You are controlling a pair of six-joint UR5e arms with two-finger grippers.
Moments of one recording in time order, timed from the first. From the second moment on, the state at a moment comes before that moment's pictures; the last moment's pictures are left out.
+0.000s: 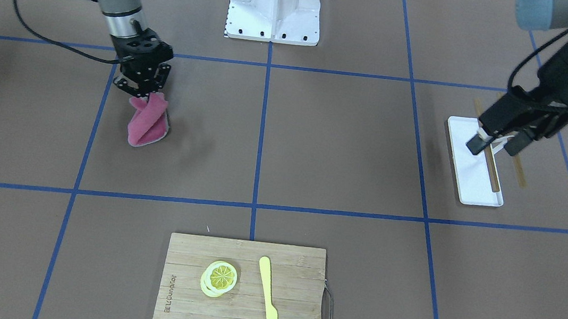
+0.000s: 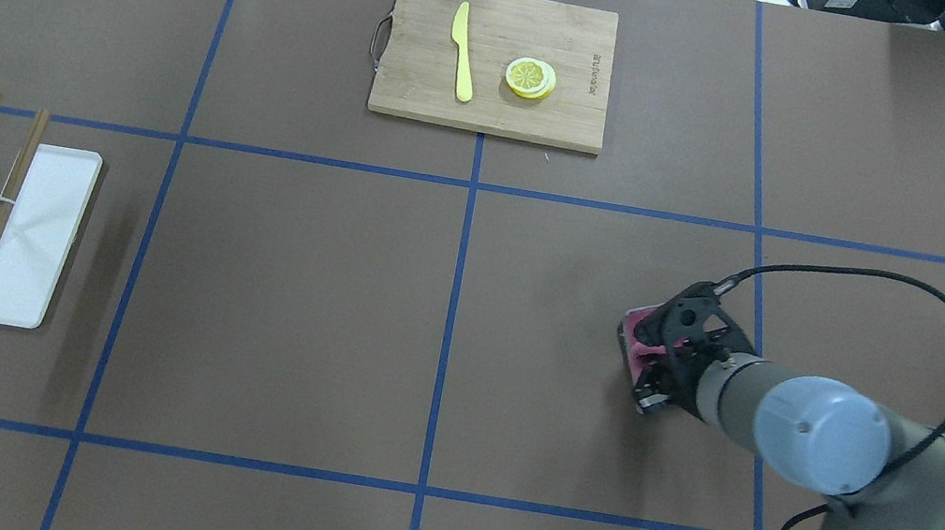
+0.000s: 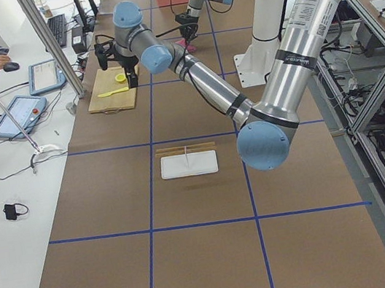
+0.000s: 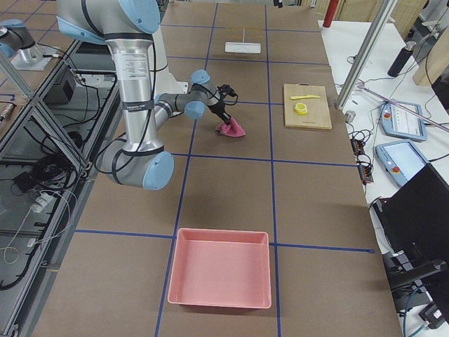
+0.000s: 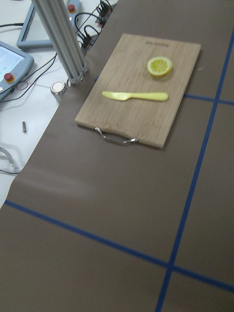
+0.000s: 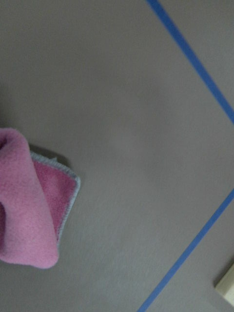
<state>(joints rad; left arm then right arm) -1.26 -1.94 -1.87 -1.76 -2.31 -0.94 0.29 -1.31 1.95 -1.28 1.41 0.65</state>
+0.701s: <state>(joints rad) -1.43 -1.80 -1.79 -1.72 -2.31 -0.36 0.19 -1.20 1.95 -1.46 1.35 0.76</state>
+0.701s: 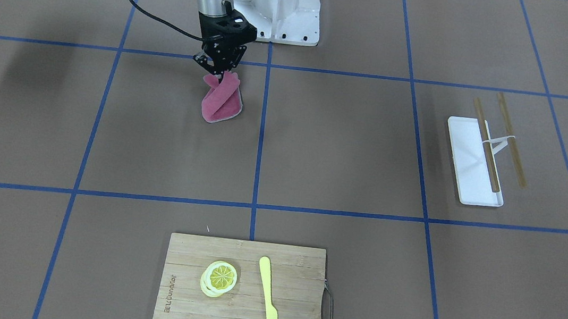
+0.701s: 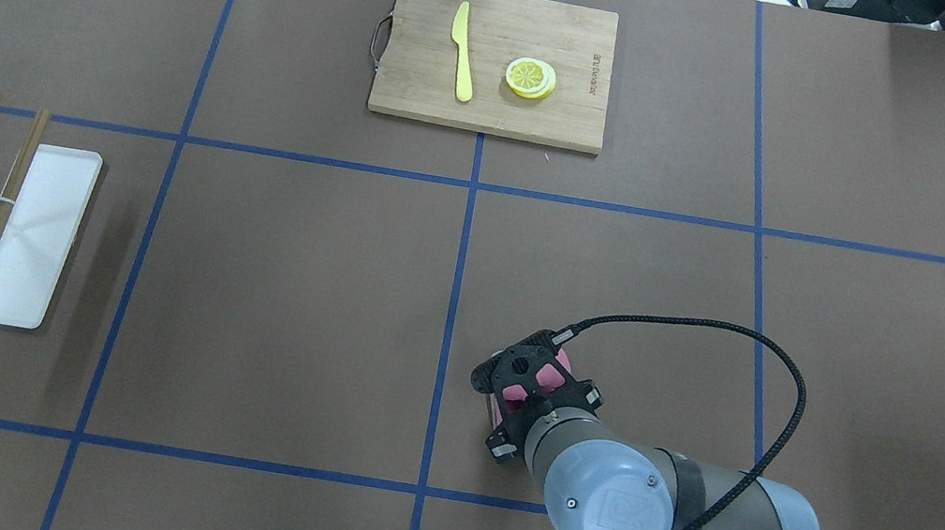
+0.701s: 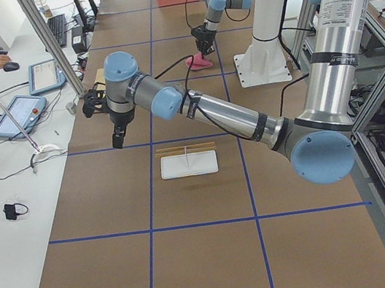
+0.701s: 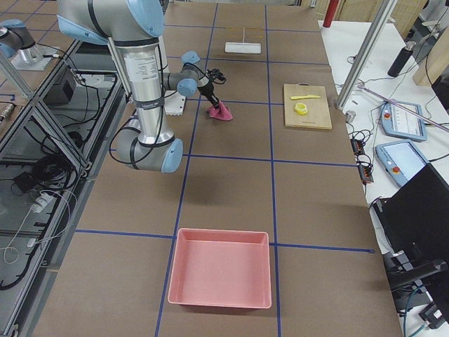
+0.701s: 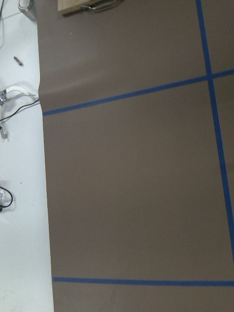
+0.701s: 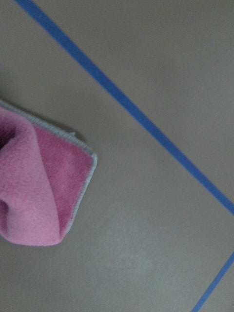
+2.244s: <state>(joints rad) -1.45 -1.73 -1.85 -1.71 -2.31 -0.34 0.85 -1.77 2.15 -1.31 1.86 0.27</state>
